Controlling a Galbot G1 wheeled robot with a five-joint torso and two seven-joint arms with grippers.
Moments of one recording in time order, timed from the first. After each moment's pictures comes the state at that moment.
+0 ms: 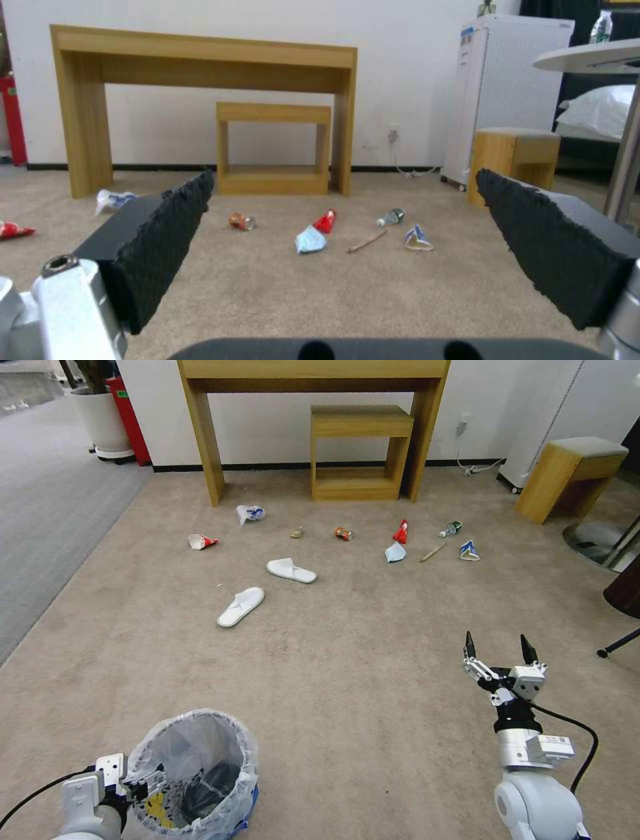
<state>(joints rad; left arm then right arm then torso) 1.85 -1.12 -0.75 -2.24 -0.74 0.68 -0.52 -1.50 1.32 0.65 1.99 0.21 0.24 0.11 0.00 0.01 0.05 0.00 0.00</state>
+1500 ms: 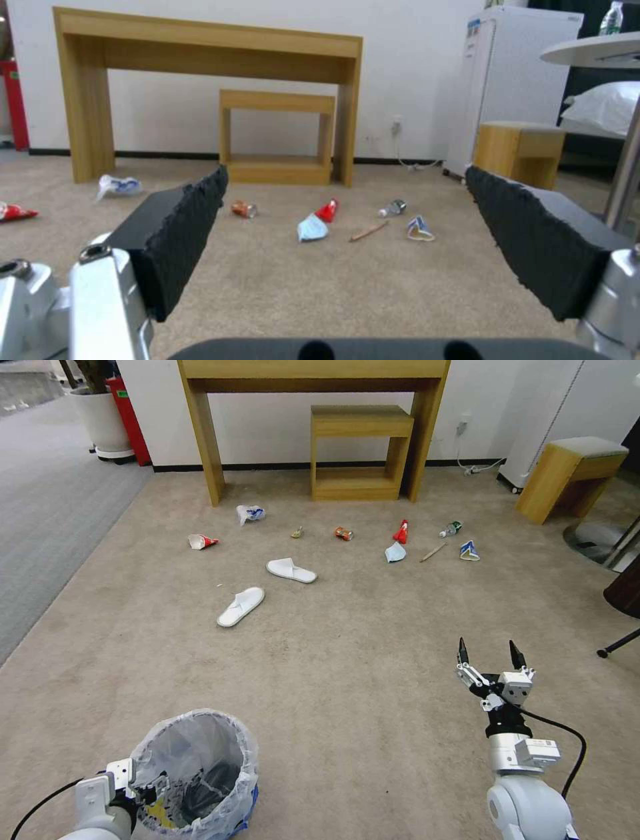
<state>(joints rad) 1.81 -1.14 -0.71 -2.18 -0.76 0.69 -0.53 -1.50 1.33 0.64 1.96 0.18 0.26 0.10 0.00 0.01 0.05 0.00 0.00</state>
